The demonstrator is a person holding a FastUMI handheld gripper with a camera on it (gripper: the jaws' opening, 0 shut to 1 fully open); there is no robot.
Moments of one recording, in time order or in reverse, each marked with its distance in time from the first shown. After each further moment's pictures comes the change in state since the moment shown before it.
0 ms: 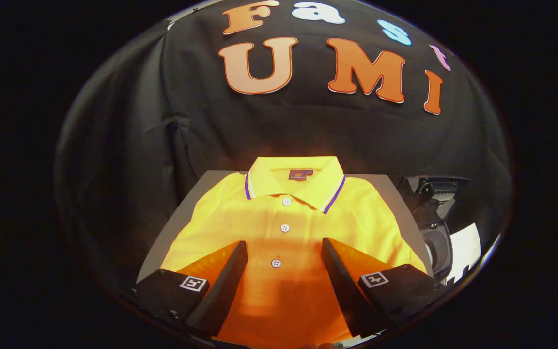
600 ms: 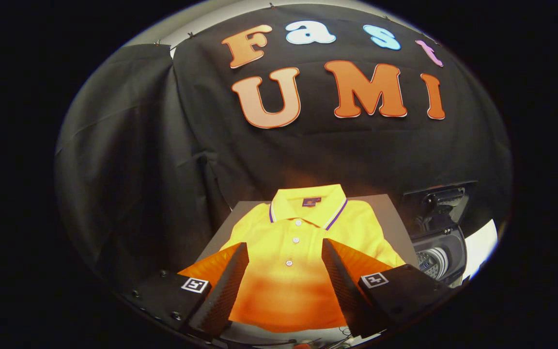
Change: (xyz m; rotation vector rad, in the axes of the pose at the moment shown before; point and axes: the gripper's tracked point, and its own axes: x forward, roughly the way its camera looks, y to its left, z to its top) arm -0.060 0.004 0.033 0.046 -0.144 0.152
